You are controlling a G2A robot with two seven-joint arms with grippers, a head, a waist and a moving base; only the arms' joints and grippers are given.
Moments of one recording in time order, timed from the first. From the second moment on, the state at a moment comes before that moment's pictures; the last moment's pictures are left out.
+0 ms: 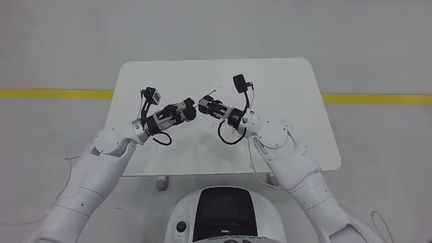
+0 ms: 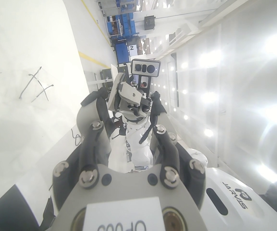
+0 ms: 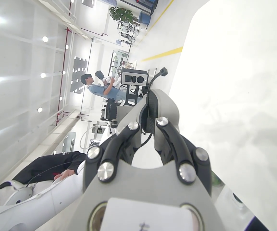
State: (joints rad) left arm 1.27 -0.99 -1.15 -1.41 -0.61 -0.32 -0.83; right arm -1.21 -1.43 1.05 -1.47 -0.10 -0.03 0.56
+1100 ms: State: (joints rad) left arm 1.27 -1.00 -1.14 -1.40 -0.61 -0.31 -0.84; right arm -1.22 -1.42 1.04 -1.48 -0.08 -0.05 0.55
